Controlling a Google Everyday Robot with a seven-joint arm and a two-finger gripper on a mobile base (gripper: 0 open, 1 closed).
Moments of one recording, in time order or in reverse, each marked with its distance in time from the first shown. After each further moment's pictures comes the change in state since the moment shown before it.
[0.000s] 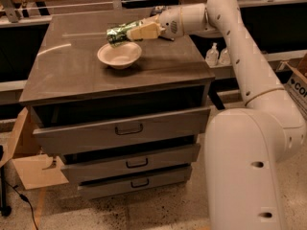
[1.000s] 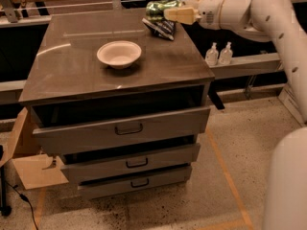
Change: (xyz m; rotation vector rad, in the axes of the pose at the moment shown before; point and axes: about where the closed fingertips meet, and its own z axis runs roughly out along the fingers) arm -0.030 -0.042 -0.127 0.416 -0.127 -0.077
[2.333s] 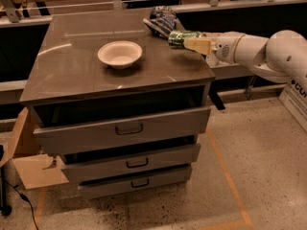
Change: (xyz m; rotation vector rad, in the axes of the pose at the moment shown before) arm 0.088 -0.002 -0.069 0.201 0.041 0.160
